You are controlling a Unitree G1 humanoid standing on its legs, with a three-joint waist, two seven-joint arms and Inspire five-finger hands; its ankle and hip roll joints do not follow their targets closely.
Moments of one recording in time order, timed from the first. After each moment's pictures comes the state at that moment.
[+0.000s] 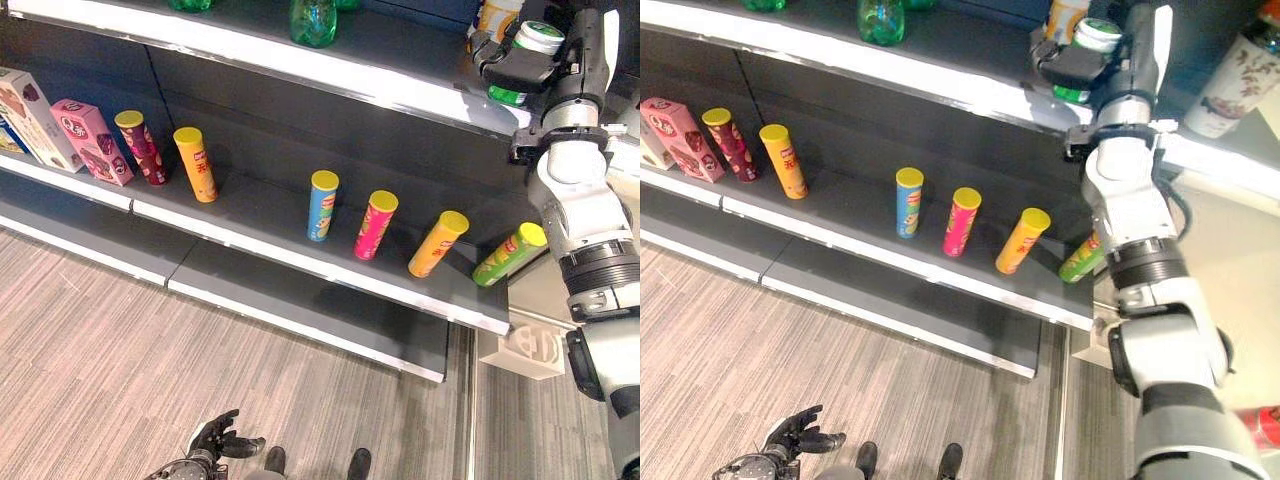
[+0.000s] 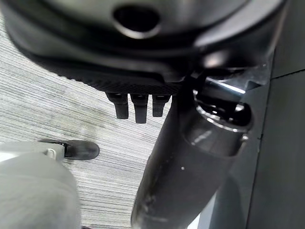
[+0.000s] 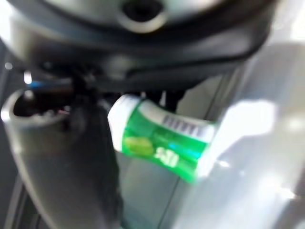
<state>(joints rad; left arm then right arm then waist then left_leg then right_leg) 0.12 0.33 -0.20 0.78 -0.31 0.05 0.06 -1.10 -0.71 0.26 0.61 0.37 -0.02 -0.39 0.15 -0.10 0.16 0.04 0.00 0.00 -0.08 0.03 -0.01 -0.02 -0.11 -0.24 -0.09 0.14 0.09</state>
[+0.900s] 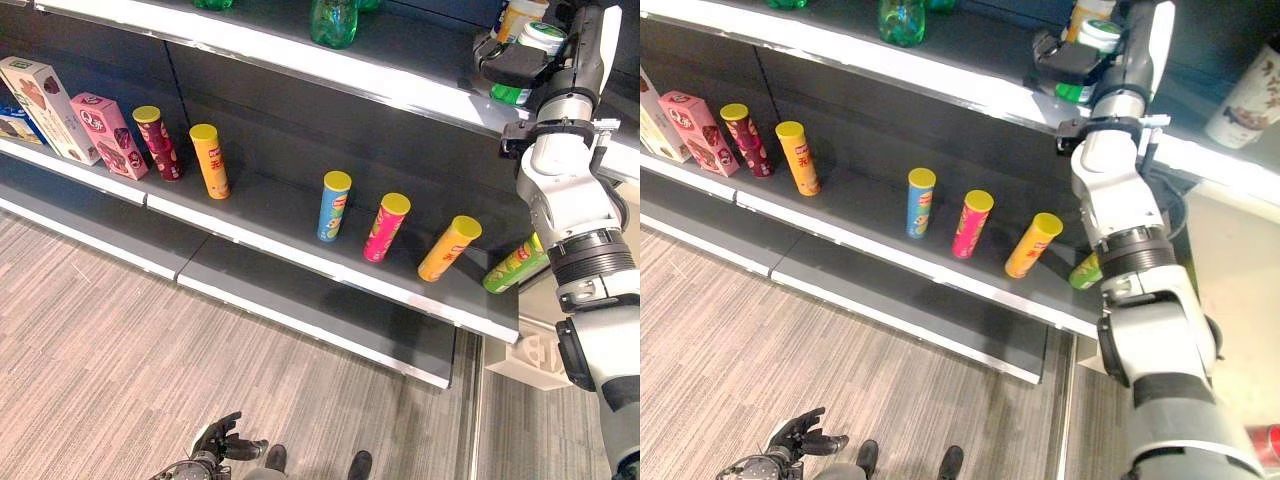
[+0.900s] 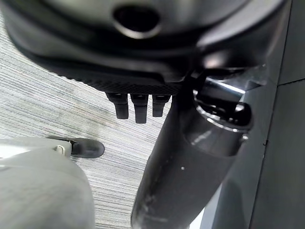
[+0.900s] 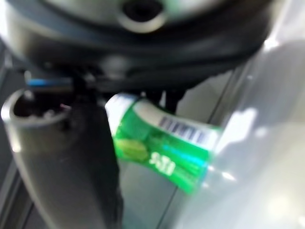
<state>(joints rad) 0.11 0.33 -0.25 0.78 -0.35 0.05 0.08 -1.16 -0.67 0.28 0.66 0.28 0.03 -0.49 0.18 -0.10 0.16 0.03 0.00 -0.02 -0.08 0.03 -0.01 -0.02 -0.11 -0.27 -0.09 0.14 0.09</state>
